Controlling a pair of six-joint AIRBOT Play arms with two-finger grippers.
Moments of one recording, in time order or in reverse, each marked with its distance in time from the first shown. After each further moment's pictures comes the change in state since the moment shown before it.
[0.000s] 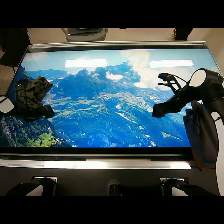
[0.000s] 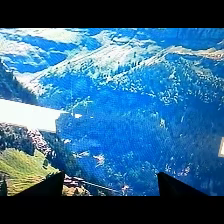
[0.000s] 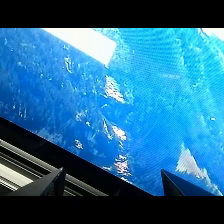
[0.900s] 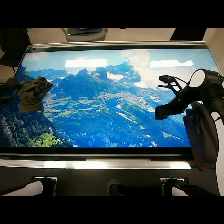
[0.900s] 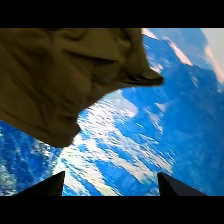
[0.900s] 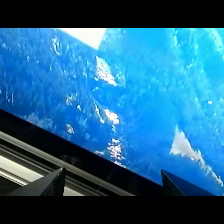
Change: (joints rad) left arm 0.405 -0.290 0.317 -0.107 0.230 -0.243; right arm 0.000 0.000 0.000 -0.061 0.052 0.000
